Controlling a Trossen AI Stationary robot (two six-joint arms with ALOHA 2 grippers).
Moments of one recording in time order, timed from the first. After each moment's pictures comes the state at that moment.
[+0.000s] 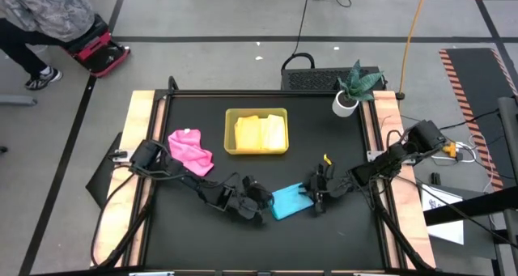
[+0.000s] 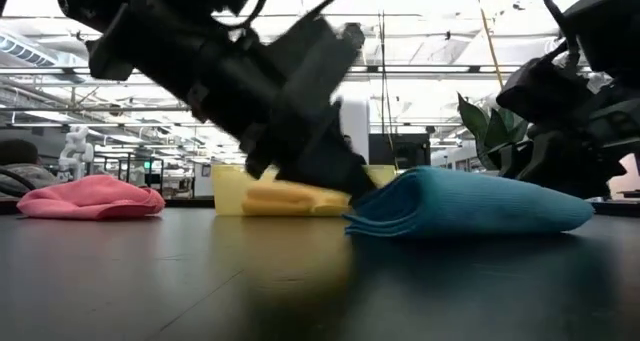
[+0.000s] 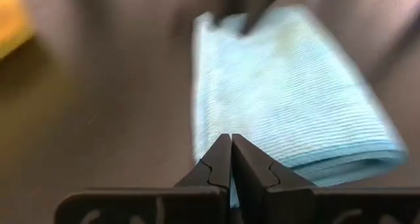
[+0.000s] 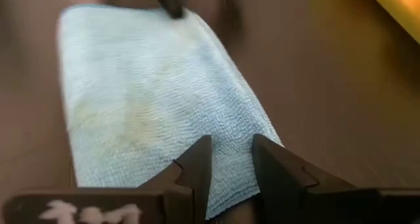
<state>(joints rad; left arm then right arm) -0.39 2.04 1.05 0.33 -0.49 -0.50 0.42 1.56 0.22 0.72 0.34 0.32</state>
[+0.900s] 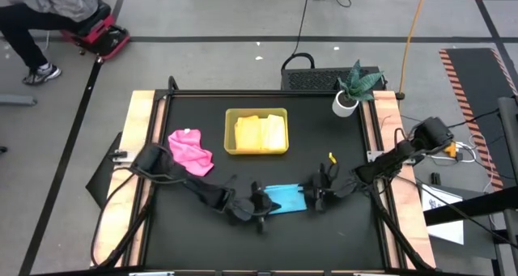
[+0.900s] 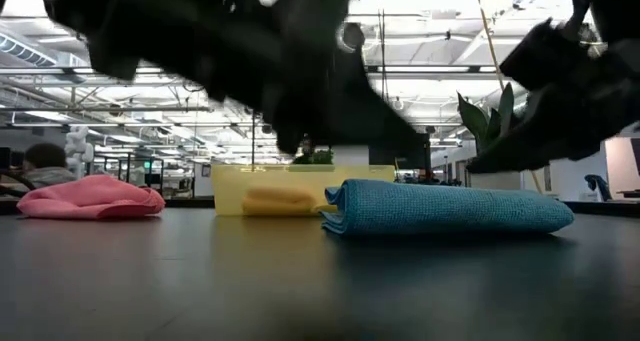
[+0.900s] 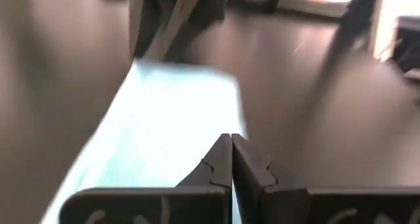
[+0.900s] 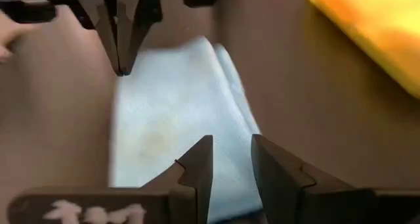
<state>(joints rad) -0.41 2.08 1.05 0.61 -0.42 -0.34 0.46 1.47 0.22 0.73 0.42 0.39</state>
